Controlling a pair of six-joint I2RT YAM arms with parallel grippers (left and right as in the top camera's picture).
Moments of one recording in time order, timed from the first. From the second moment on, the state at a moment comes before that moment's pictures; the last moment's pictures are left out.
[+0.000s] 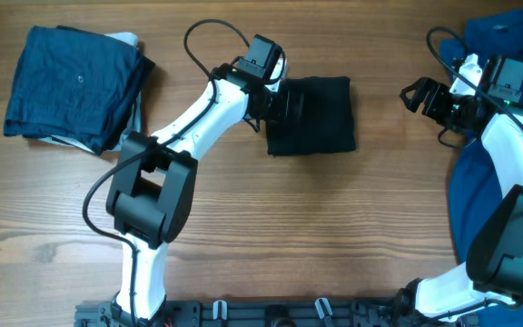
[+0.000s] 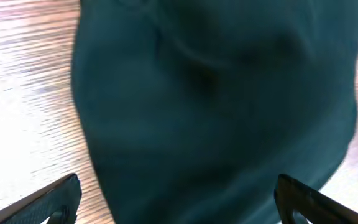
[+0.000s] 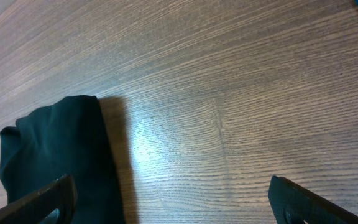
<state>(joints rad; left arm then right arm) -0.49 2.15 1.66 -0.66 0.27 -0.34 -0.31 1.74 1.18 -0.48 -0.42 0.13</state>
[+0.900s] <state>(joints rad) -0.59 2.09 1.72 -0.70 -0.20 -0.42 -0.31 1.74 1.18 -0.48 -0.42 0.13</state>
